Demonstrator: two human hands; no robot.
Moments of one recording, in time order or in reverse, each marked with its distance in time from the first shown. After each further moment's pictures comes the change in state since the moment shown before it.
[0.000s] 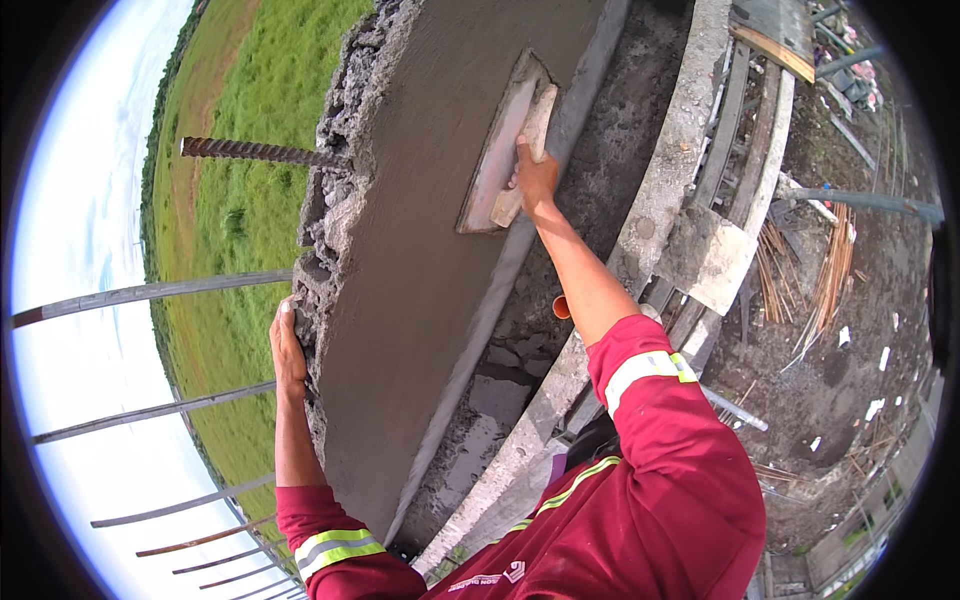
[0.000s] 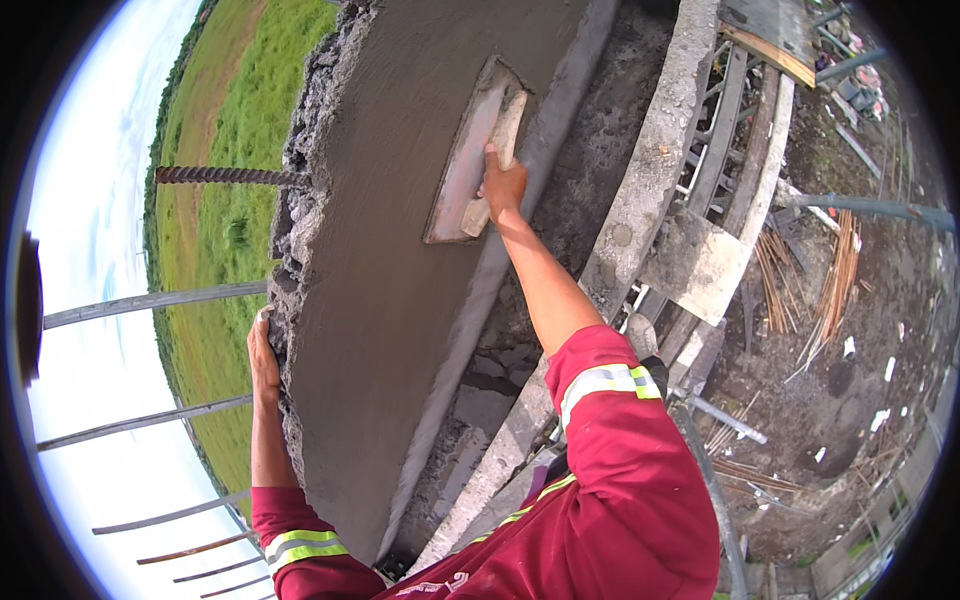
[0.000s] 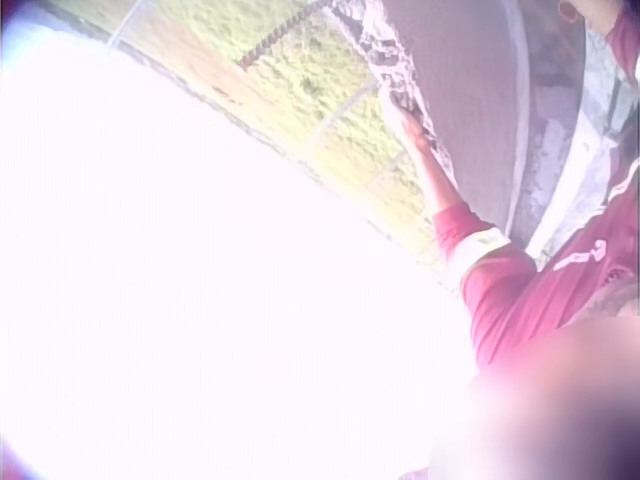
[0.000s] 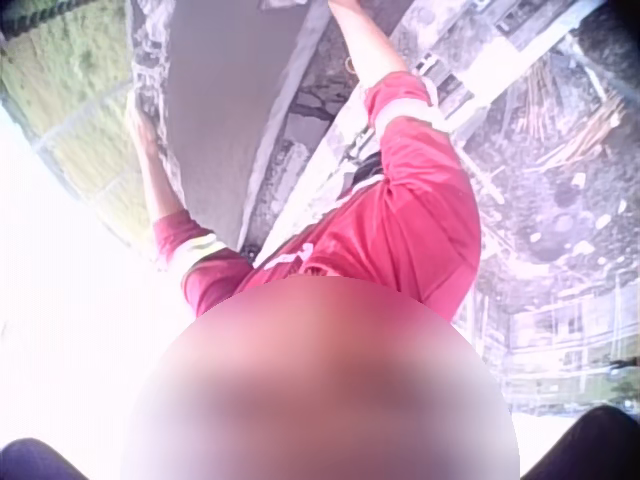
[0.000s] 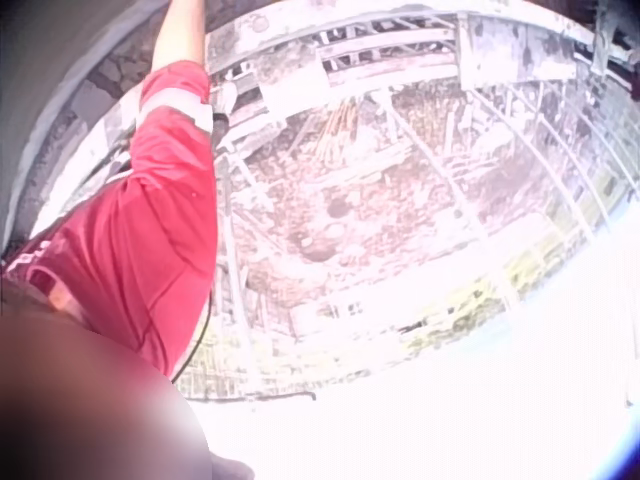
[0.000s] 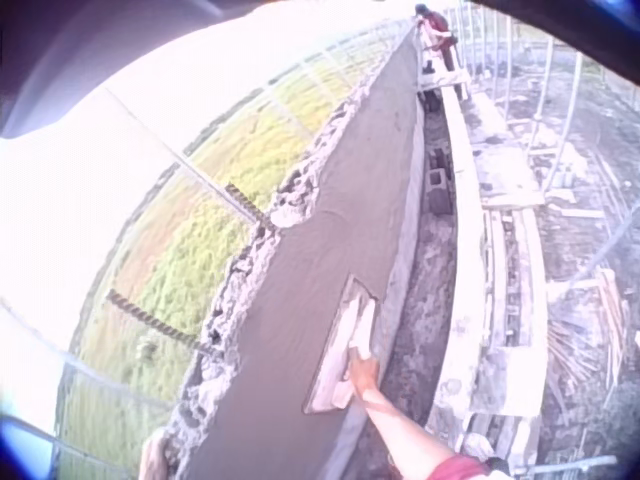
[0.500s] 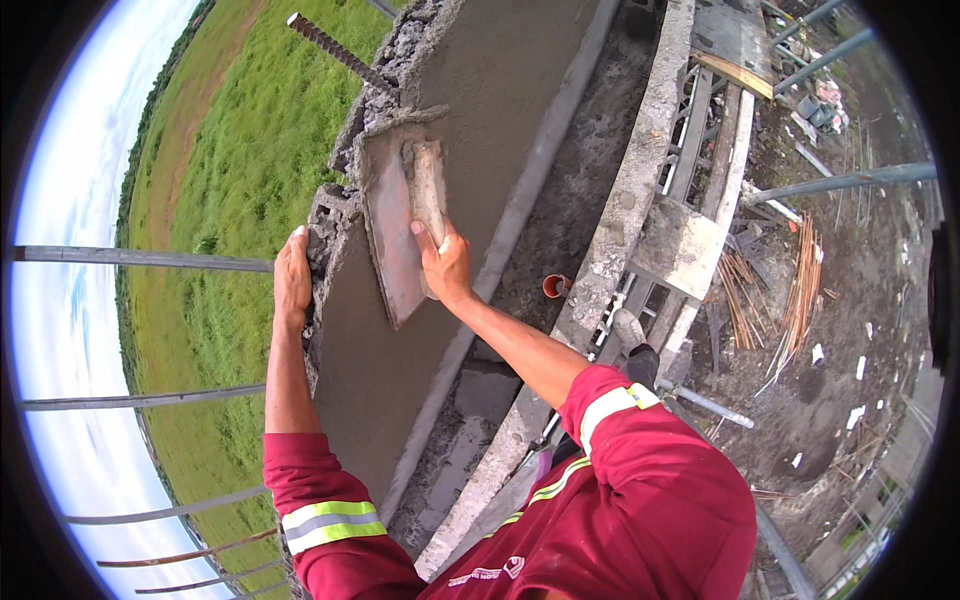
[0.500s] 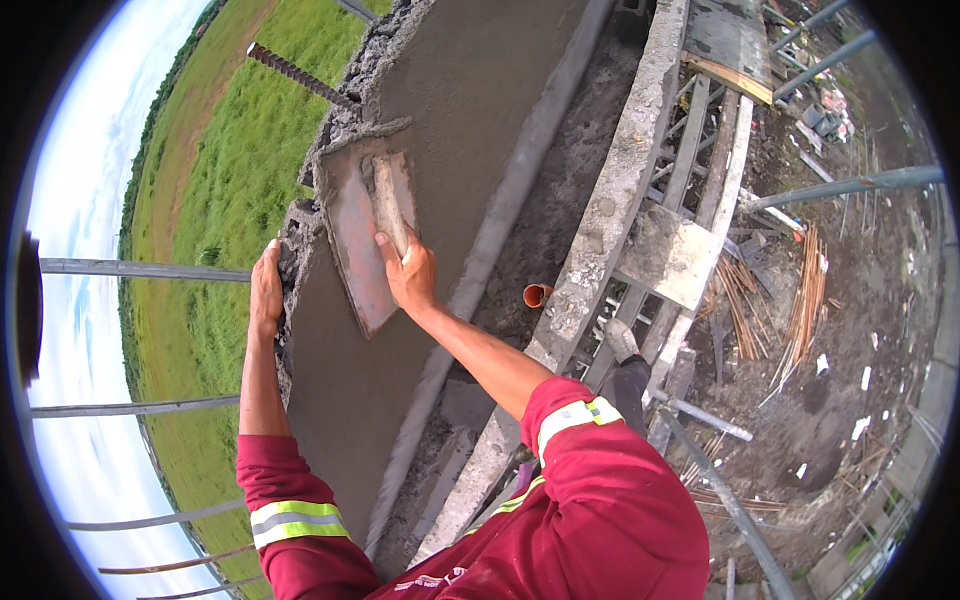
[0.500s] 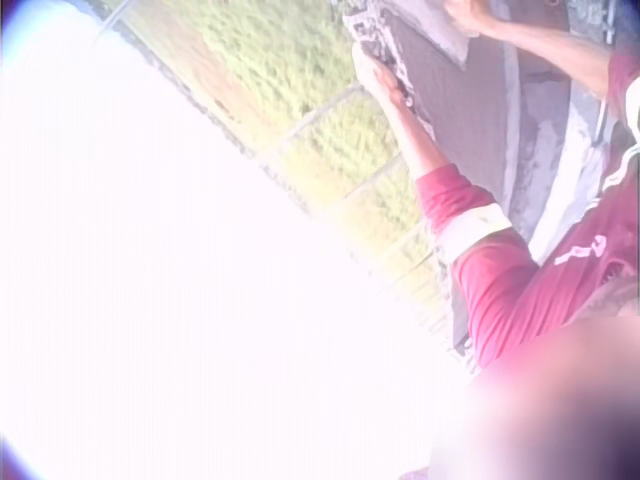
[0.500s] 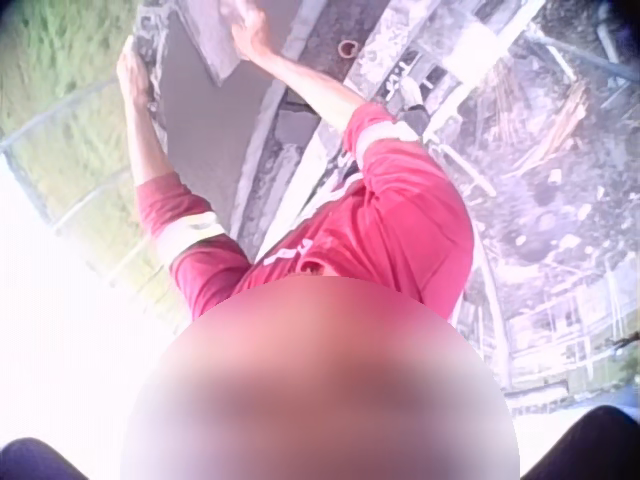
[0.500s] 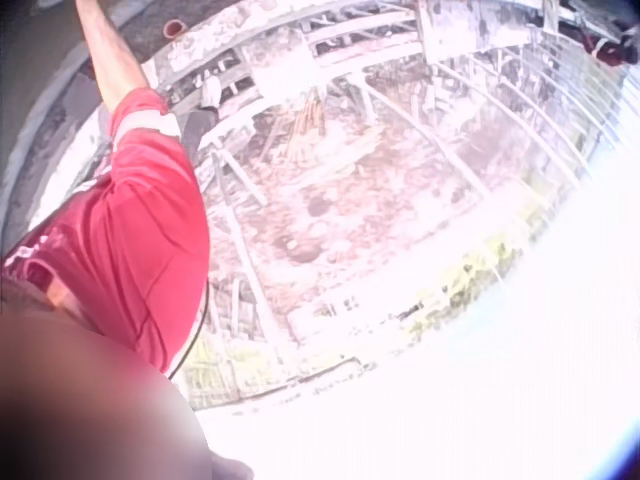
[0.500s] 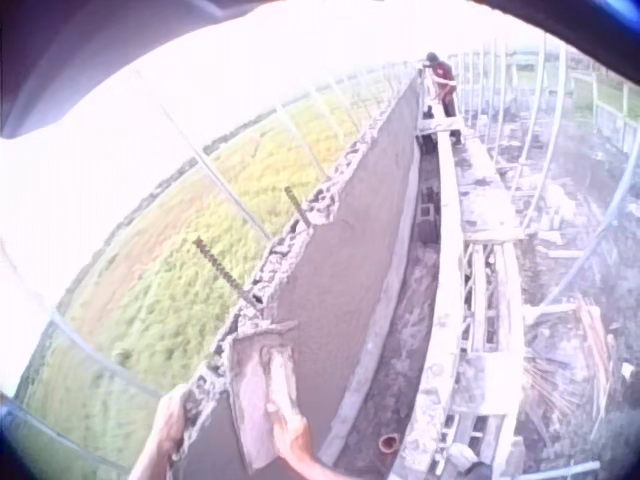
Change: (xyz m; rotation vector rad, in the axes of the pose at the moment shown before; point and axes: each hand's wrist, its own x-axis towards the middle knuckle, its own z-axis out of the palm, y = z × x) left_hand 0.007 -0.011 0.003 -0.118 -0.027 0.145; right_hand -0.275 0.016 0.033 -0.296 -0.353 -0.411
